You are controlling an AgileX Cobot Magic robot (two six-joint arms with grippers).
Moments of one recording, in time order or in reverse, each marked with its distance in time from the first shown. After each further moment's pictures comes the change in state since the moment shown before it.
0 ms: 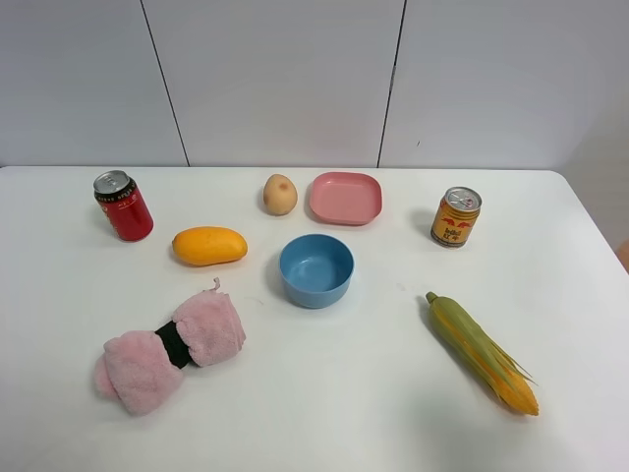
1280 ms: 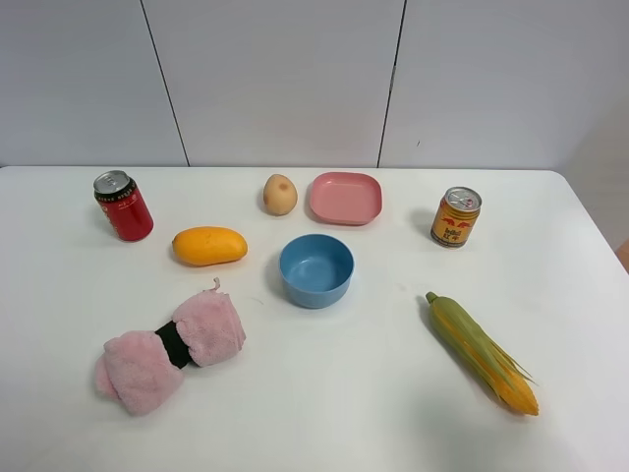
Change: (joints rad) left arm 0.000 0.005 0.000 -0.021 -0.001 0.012; right arm 0.000 0.000 0.000 -0.013 0.000 0.019
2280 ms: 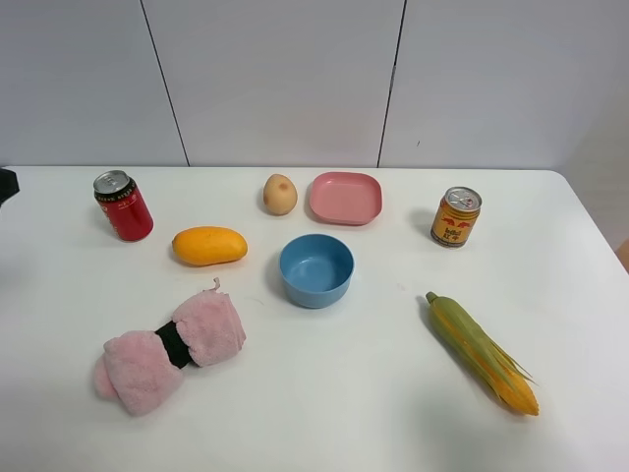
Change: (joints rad) left arm -0.002 0.856 -0.123 -0.087 -0.783 0.144; right arm 0.000 0.000 0.000 -0.005 0.000 0.000
